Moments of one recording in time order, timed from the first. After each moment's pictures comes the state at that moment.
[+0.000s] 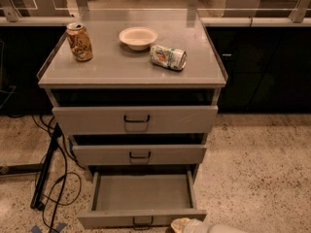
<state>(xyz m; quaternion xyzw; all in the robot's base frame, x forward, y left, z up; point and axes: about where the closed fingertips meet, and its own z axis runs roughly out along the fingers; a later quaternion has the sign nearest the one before) 0.412 -0.098 0.240 -0.37 0.85 0.17 0.33</state>
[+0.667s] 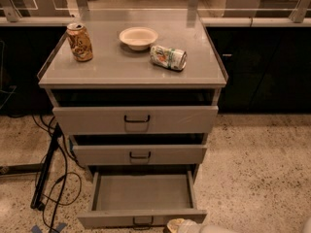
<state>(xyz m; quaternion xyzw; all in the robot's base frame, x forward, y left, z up) 0.426 -0.084 0.188 -0.37 0.85 0.15 0.33</state>
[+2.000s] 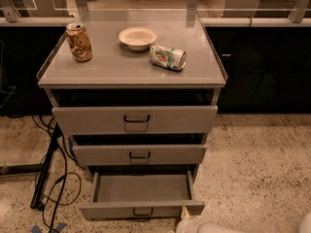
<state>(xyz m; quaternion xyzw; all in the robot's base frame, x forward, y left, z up) 0.437 -0.082 0.183 -0.37 0.85 0.14 0.34</state>
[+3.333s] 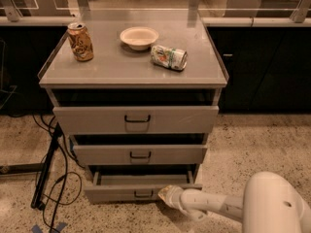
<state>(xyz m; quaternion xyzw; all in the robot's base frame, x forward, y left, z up) 0.589 -0.052 0.179 -0.45 0.81 0.06 0.37</state>
